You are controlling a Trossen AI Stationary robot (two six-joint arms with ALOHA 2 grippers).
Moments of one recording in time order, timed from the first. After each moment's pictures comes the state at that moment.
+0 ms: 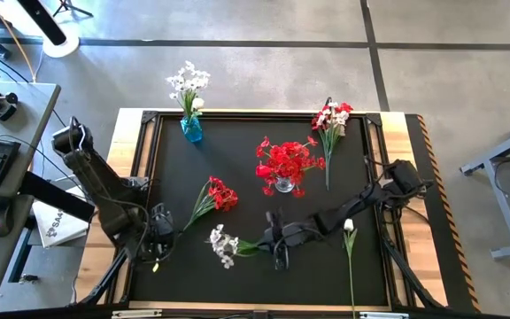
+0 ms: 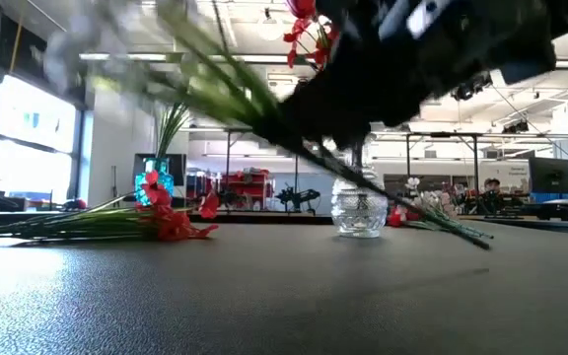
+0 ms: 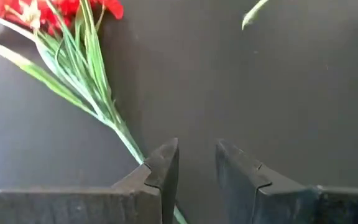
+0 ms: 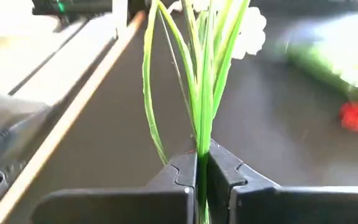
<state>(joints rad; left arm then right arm) -0.99 1.21 0.67 -0.73 -0.57 -1.20 0.42 1.90 0.93 0.54 0.16 0.19</state>
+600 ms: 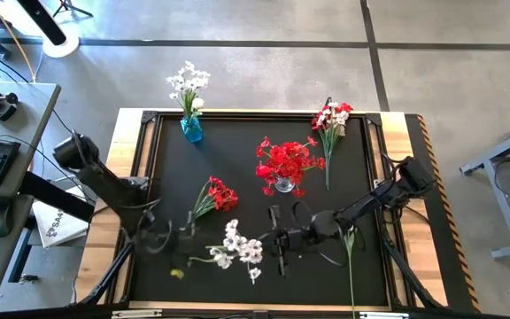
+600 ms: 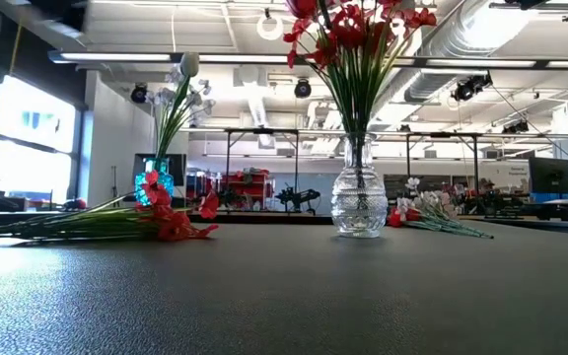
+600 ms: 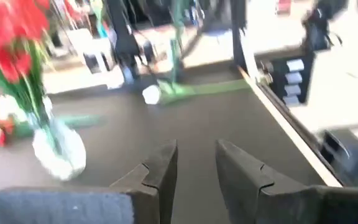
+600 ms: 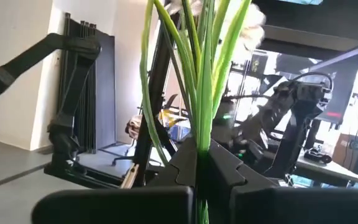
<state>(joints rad) -0.83 1.39 0.54 0.60 -0.82 -0.02 0.48 1.81 0.98 1.12 0.19 -0.30</state>
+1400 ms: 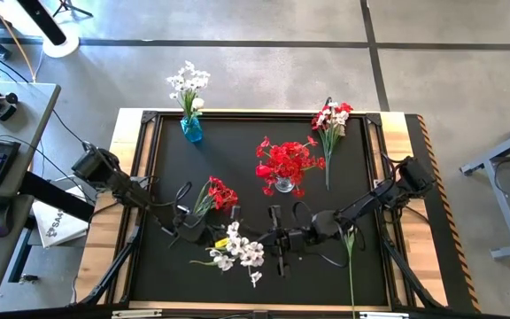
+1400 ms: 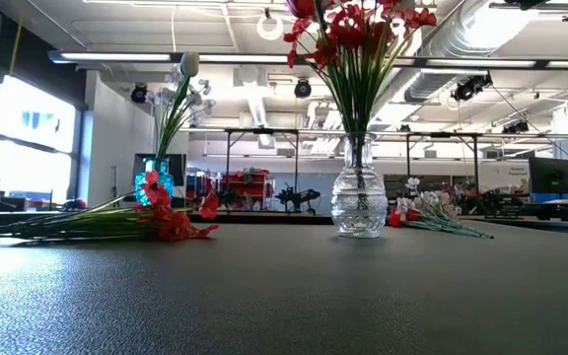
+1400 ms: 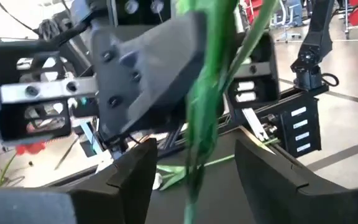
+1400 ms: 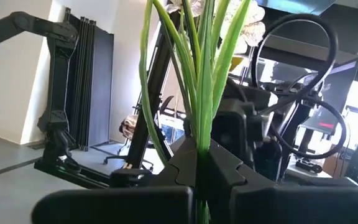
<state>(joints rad) -0.52 1.66 0.86 0.81 -0.37 0.34 0.47 1.81 0.98 1.13 0.20 -0.36</state>
